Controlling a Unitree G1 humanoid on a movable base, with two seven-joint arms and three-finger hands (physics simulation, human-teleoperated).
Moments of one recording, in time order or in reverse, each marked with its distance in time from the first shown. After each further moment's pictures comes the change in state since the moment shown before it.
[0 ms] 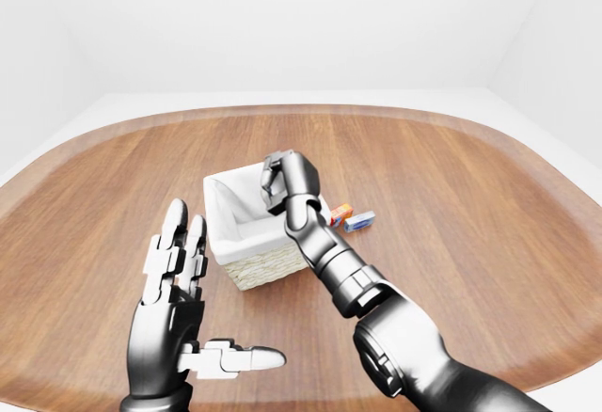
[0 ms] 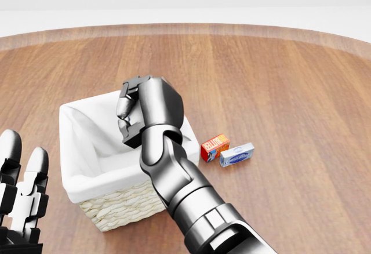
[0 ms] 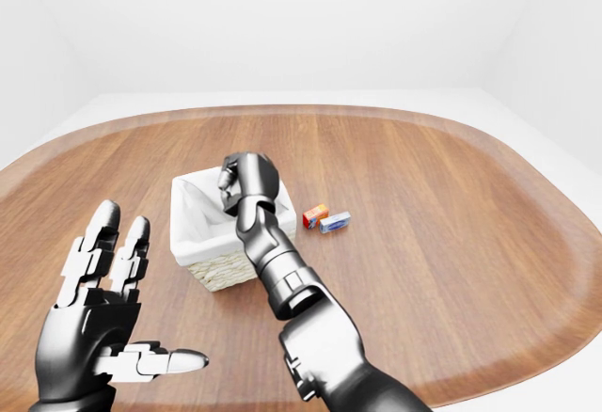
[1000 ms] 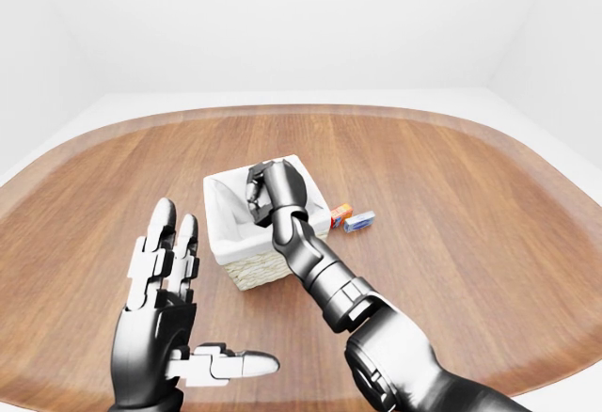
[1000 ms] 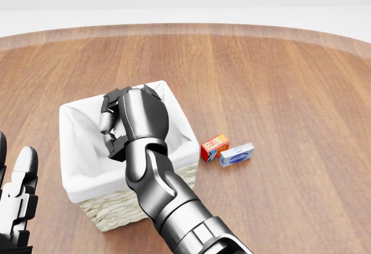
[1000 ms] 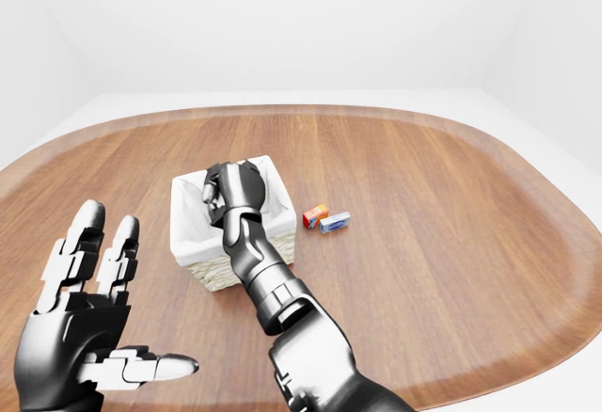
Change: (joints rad) left arm 0.022 -0.038 0.048 -0.041 -0.033 0.005 -0.054; right arm 0.049 0.069 0.034 -0.020 -0.134 0.009 0.000
